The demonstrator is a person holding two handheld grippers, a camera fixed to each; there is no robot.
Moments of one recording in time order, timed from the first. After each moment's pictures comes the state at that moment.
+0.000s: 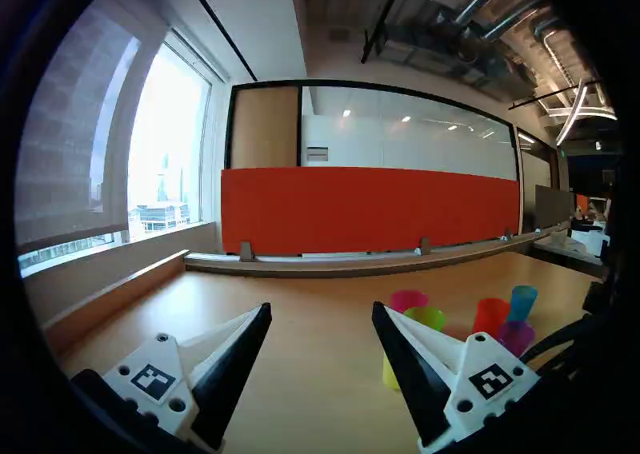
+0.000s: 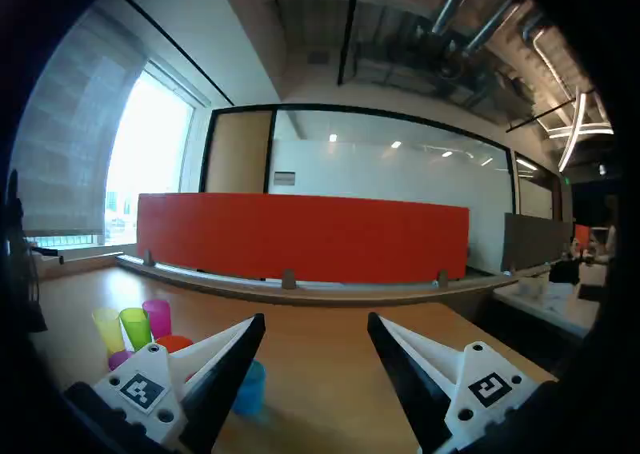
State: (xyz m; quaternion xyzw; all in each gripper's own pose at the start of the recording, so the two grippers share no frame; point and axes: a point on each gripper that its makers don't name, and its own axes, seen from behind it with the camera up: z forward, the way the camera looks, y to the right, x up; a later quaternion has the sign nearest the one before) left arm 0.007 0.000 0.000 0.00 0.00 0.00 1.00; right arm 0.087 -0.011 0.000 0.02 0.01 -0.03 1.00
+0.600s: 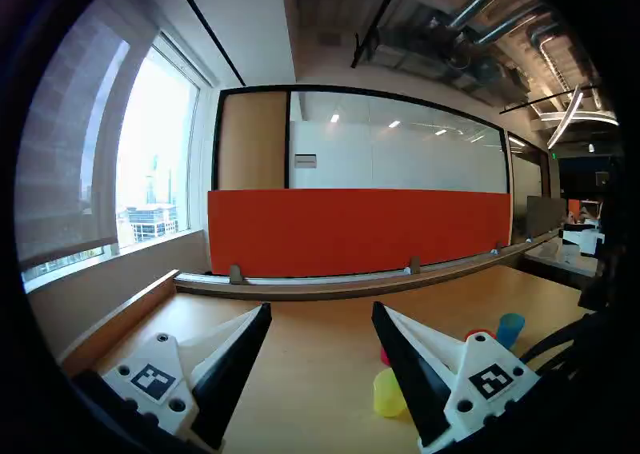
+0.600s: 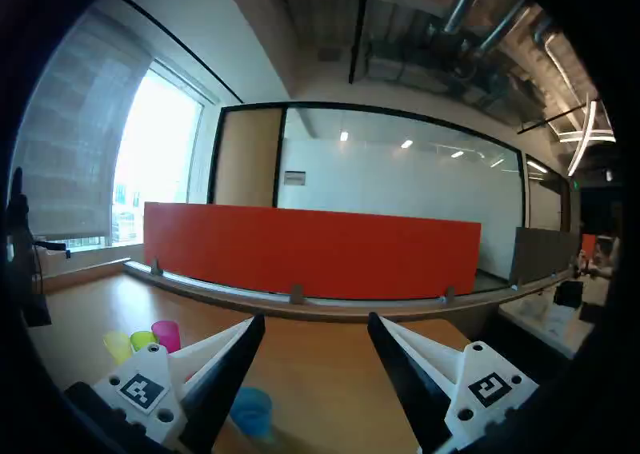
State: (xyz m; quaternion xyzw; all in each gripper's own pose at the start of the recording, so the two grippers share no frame) left arm 0.087 0.004 0.012 -0.03 0.00 0.00 1.00; right arm 0.158 -0.021 0.019 0.04 -0.01 -0.04 1.00
